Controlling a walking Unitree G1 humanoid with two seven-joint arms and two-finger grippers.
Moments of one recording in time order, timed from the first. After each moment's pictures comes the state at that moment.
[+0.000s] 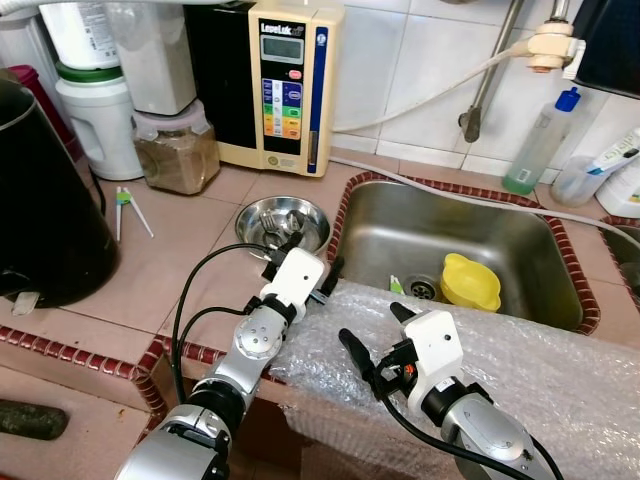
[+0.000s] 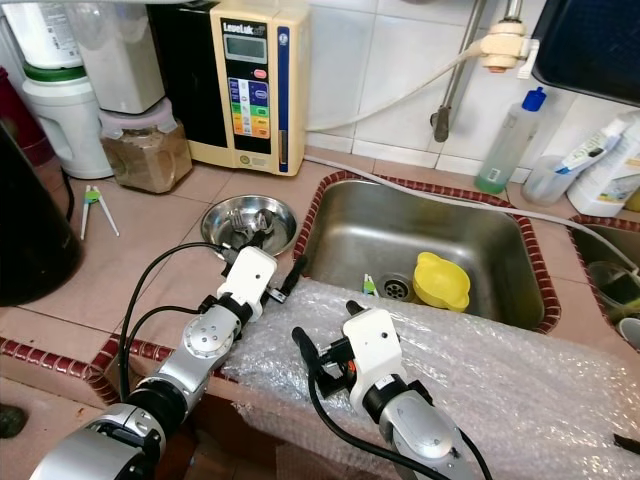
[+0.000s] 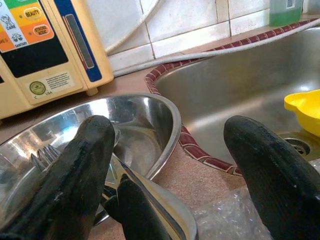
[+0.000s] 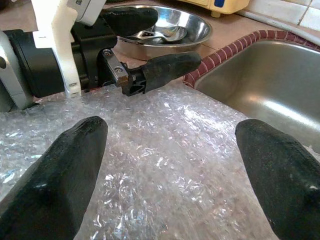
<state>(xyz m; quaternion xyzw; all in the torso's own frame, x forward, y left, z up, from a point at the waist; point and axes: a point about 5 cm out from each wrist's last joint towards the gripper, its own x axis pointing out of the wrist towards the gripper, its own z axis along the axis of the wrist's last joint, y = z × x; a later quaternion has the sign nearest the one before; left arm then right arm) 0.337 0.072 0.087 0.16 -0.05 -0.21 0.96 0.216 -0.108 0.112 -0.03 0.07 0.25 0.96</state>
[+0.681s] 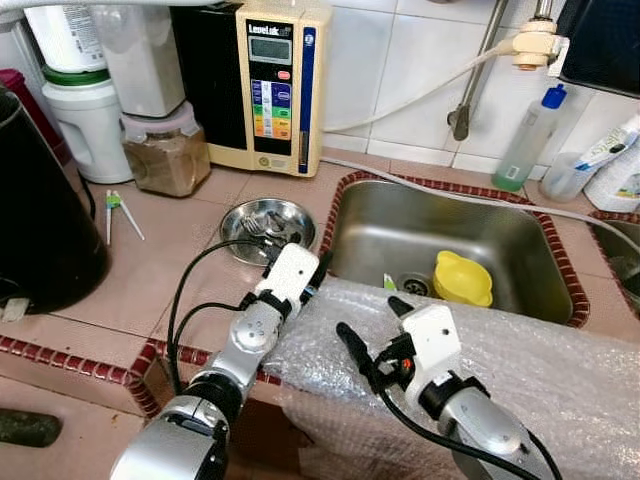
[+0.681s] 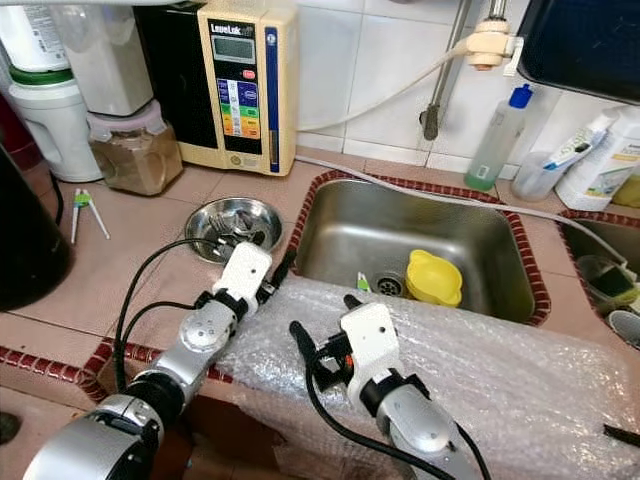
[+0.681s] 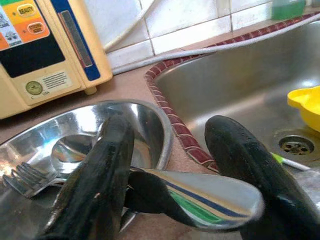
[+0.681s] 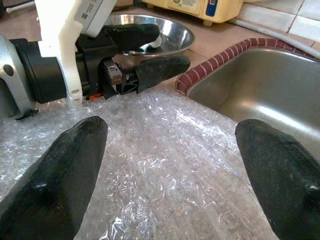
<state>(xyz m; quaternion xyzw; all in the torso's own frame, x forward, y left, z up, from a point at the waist) 0.344 0.079 0.088 0.17 -0.04 -0.20 0.97 0.221 -0.104 0.117 -0.03 0.06 0.25 0.97</state>
